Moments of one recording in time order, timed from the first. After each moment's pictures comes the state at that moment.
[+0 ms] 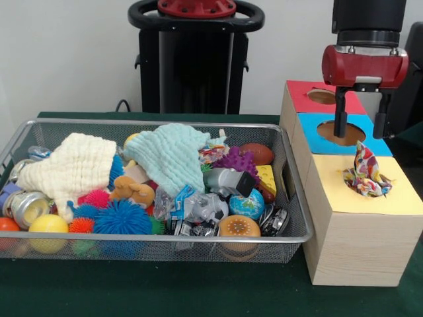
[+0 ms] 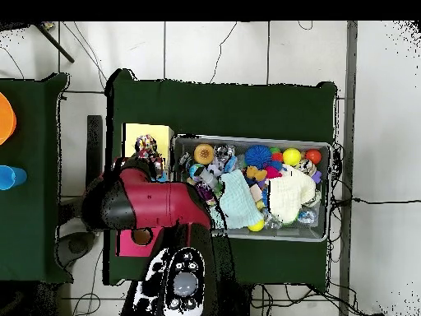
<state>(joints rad) 0.11 -0.73 -0.09 1.69 0.04 0.22 1.74</state>
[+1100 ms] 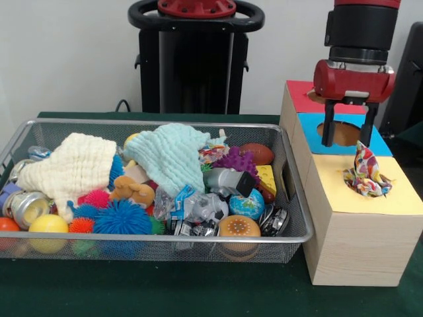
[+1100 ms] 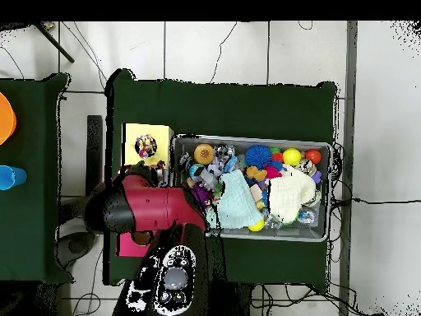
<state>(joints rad) 0.16 -0.67 -0.14 1.69 0.04 0.21 1.74</state>
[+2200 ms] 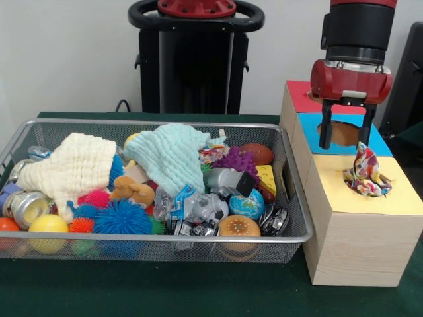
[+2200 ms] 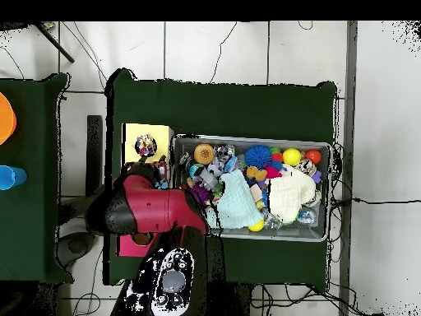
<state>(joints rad) 0.17 -0.66 -0.17 1.69 0.03 0.13 1.74</state>
